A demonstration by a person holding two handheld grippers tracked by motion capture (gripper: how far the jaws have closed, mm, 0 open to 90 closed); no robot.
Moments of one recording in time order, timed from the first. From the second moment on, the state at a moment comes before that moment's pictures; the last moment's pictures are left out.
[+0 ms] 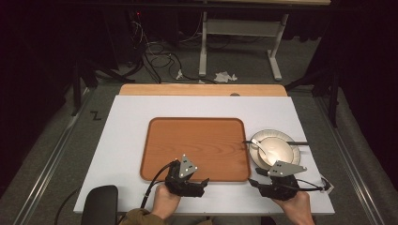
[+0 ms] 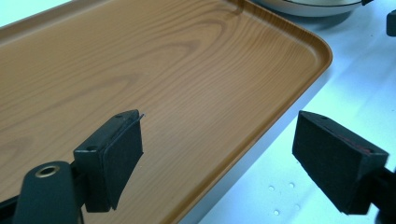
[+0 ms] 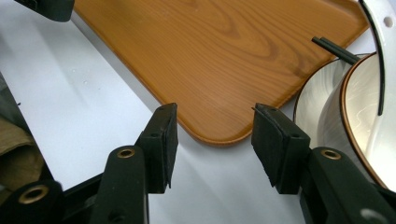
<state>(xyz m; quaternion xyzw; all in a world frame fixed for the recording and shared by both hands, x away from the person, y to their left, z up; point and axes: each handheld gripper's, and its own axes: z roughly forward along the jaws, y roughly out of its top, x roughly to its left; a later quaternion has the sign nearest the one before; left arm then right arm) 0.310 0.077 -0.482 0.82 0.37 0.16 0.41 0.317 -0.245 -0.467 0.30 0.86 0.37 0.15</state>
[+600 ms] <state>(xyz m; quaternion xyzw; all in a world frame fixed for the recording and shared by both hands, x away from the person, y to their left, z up) 0.305 0.083 -0.482 0.81 0.38 0.19 0.40 0.320 -0.255 -0.451 0.32 0.84 0.40 0.16</state>
